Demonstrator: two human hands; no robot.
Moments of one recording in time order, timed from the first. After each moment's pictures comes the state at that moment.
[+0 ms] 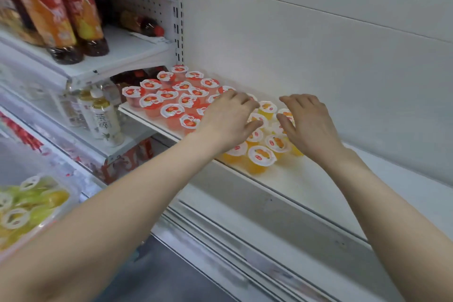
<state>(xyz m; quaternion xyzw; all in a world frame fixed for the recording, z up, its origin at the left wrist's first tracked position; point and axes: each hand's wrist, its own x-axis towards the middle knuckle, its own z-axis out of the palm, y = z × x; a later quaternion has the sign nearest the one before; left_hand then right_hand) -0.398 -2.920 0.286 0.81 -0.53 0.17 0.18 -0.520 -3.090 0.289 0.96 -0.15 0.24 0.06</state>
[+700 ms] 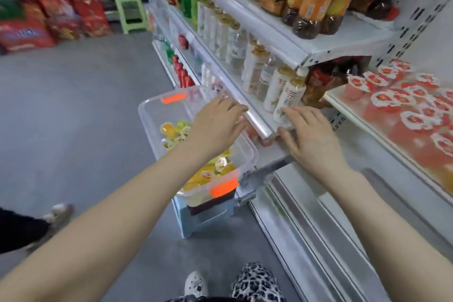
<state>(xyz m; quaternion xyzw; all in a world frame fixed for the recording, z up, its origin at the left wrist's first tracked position) -0.262 -2.503 0.180 0.93 -0.27 0.17 0.16 -0.312 -2.732 0.195 0.95 0.17 0.25 -0.07</state>
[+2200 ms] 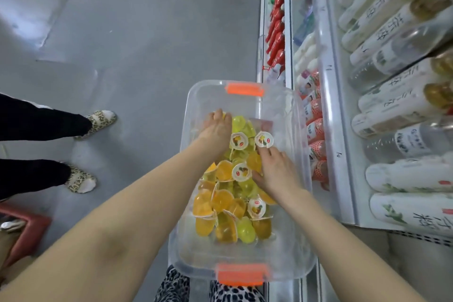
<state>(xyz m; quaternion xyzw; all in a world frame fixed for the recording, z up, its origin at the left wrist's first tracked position) -0.085 -2.383 -0.012 0.97 0.14 -0.18 0.11 -0.085 -2.576 0.004 0.93 0.30 -0.19 -0.03</state>
